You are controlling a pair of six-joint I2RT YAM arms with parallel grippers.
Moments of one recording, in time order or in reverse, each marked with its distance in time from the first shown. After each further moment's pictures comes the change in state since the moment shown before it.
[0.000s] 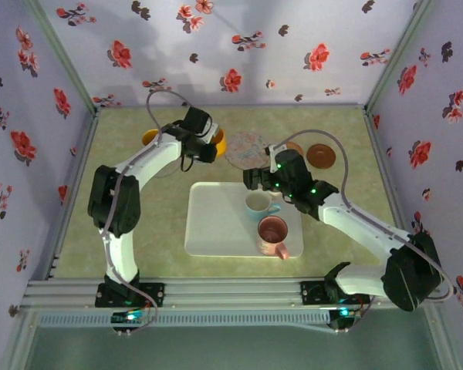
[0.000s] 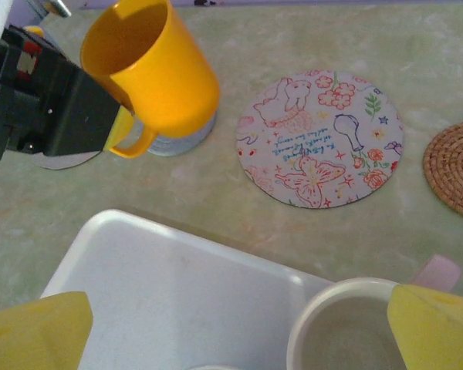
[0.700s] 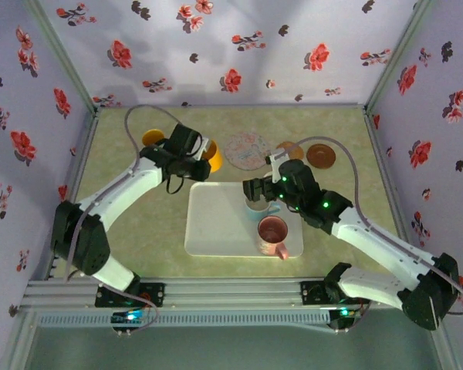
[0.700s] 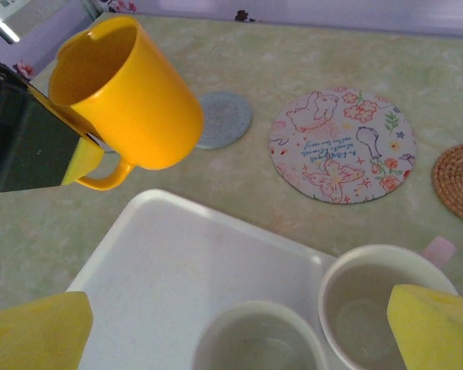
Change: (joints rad) left arm -0.068 -0.381 -0.320 -0.005 0.011 -0.132; right arm 0.112 -0.178 0.000 -0.128 0.057 -0.021
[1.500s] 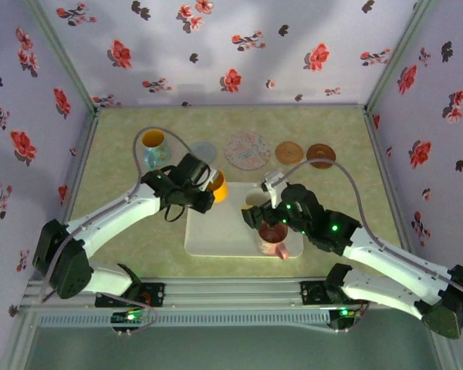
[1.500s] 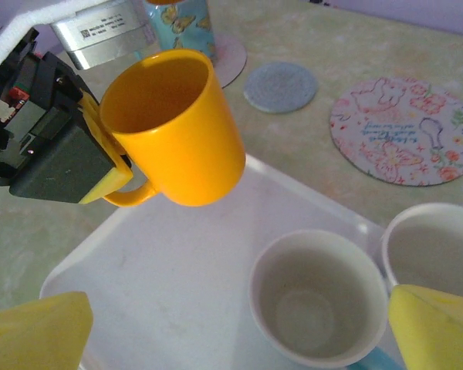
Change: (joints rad) left arm -0.178 -0.200 -0.225 -0.051 -0.037 -0.027; right arm 0.174 -0.190 -0.133 -0.038 0.021 -0.079
